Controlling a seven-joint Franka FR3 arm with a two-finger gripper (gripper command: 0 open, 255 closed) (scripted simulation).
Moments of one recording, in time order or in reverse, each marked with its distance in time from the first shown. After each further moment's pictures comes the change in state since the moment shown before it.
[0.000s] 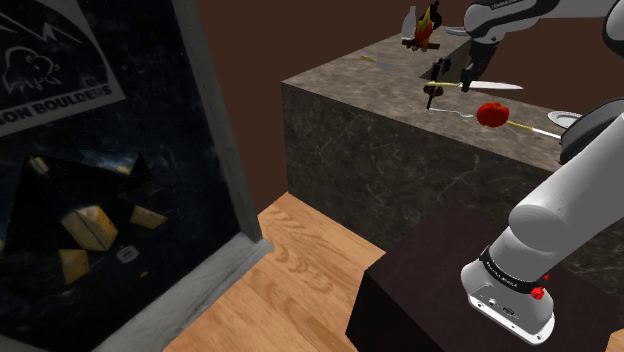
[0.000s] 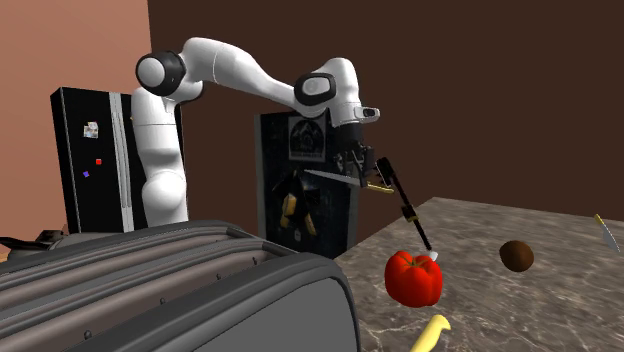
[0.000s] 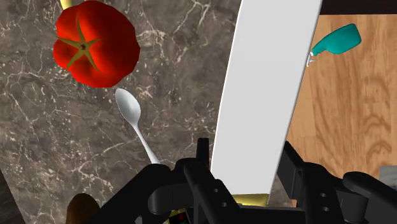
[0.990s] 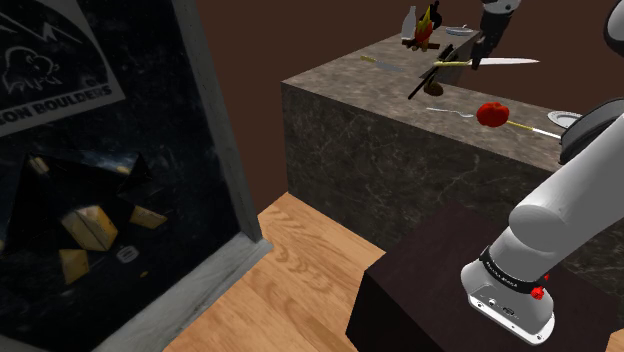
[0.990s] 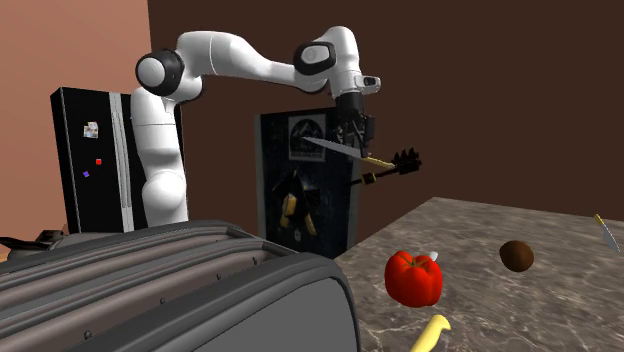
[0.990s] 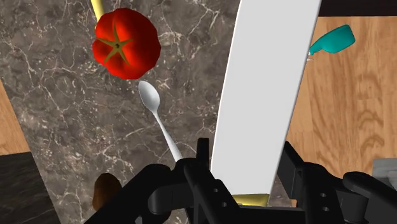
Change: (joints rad) arm 0.006 -0.005 0.007 0.196 0.011 -0.198 -0.029
